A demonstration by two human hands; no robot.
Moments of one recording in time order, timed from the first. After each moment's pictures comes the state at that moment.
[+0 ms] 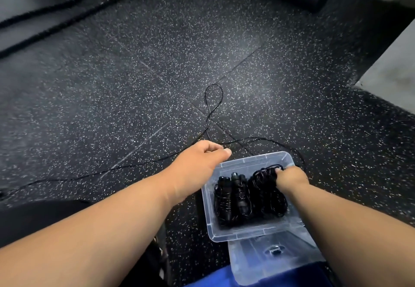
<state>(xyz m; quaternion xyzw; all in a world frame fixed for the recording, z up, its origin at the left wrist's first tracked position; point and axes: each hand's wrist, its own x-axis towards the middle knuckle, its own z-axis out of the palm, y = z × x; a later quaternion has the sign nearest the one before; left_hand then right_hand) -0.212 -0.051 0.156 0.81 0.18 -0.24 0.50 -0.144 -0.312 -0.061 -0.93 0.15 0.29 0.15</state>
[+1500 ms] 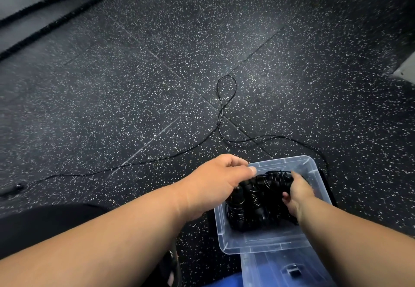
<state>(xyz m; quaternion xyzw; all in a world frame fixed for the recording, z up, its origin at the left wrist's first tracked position) -0.187 -0.058 0.130 0.77 0.19 -0.34 0.51 -0.144 -0.278 -0.134 -0.56 0.54 0.20 0.60</state>
